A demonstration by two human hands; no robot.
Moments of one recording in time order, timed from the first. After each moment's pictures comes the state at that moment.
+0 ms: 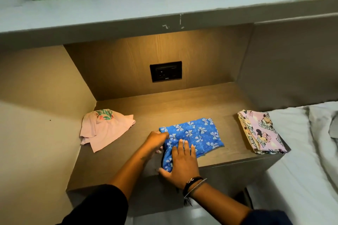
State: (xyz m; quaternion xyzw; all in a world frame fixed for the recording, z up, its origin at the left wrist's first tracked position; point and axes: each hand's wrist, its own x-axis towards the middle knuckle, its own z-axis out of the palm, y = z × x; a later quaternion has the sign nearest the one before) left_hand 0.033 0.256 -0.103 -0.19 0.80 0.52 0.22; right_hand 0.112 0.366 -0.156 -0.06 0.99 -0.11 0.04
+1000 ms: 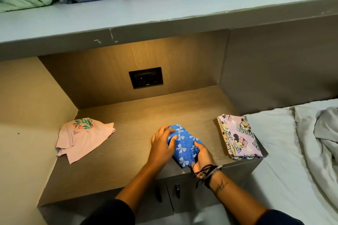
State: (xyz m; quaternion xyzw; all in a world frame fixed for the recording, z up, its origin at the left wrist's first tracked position) left_hand 0.044 0.354 -0.131 0.09 0.92 0.38 -0.04; right_hand 0.078 0.491 -0.139 0.27 0.31 -0.91 0.10
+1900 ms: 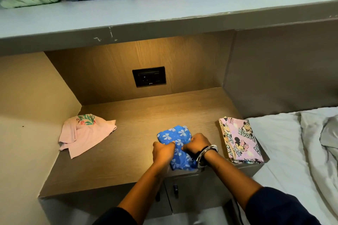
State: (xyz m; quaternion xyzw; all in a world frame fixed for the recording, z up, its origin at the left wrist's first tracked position) left_hand 0.047 0.378 -0.131 -0.32 0.72 0.61 0.11; right_hand 0.031 0.516 -0.124 0.16 0.88 -0.41 0.17
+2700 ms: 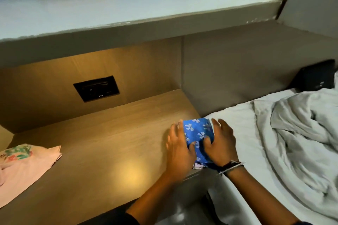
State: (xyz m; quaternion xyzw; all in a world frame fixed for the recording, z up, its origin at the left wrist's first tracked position) left_hand 0.048 0.548 -0.107 0.13 0.91 0.38 -0.03; right_hand 0.072 0.686 -0.094 0.18 0.94 -0.24 -0.12
